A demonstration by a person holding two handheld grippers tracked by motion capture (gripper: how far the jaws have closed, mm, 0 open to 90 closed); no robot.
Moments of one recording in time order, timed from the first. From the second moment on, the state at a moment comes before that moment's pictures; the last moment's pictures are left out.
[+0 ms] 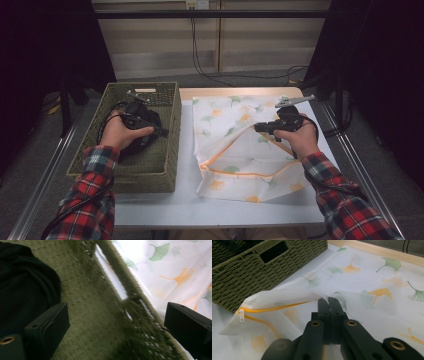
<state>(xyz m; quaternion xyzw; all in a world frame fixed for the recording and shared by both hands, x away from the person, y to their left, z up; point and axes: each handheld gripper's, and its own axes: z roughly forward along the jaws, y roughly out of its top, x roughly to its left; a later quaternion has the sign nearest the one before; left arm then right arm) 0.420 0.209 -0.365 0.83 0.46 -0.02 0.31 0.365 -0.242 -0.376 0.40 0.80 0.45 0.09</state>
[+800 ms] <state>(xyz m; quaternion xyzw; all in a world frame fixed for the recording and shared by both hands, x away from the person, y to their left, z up) 0.451 0.256 -0.387 0.81 0.50 0.04 0.29 0.364 -0.245 -0.383 0.40 0.80 0.44 0.08</state>
